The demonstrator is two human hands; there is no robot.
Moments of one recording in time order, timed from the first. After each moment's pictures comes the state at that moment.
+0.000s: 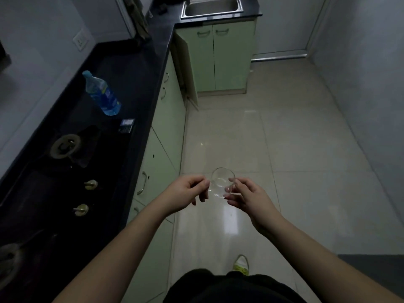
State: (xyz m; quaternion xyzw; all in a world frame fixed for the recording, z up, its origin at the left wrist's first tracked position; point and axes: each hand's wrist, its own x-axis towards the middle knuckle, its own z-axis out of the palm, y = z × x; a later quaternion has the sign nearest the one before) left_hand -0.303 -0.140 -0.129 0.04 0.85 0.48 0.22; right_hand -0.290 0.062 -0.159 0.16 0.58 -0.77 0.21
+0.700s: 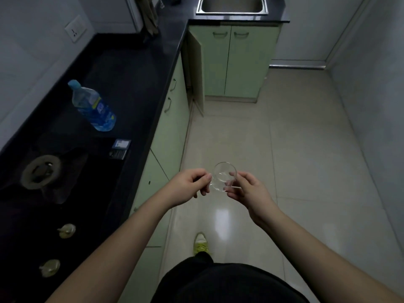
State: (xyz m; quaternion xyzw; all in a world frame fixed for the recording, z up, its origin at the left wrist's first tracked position) left_hand -0.517 -0.189 -0.148 0.02 0.84 0.51 0.20; right_hand -0.523 0.009 -0.169 0.18 0.59 -0.75 0.22
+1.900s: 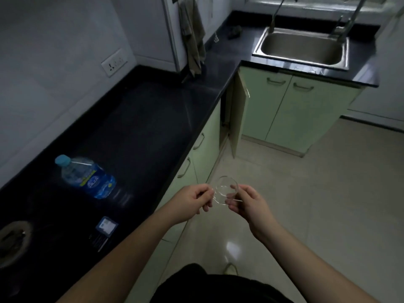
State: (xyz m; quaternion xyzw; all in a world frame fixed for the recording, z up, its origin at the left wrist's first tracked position) left_hand -0.859 -0.250 -0.140 -0.13 0.85 0.50 0.13; right_hand -0.931 -0.077 -0.174 0.10 0.61 -0.71 0.34
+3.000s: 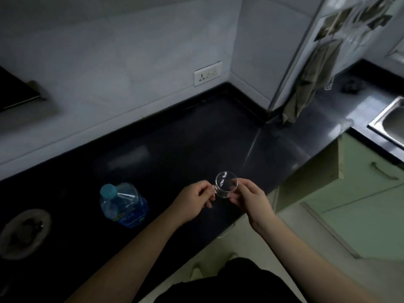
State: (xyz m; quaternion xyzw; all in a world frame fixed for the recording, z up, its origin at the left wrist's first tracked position) left_hand -0.946 -0.482 -0.177 -0.36 0.74 0.57 -0.07; right_hand -1.095 -0.371 -0.172 -0.11 0.66 -0.58 0.46
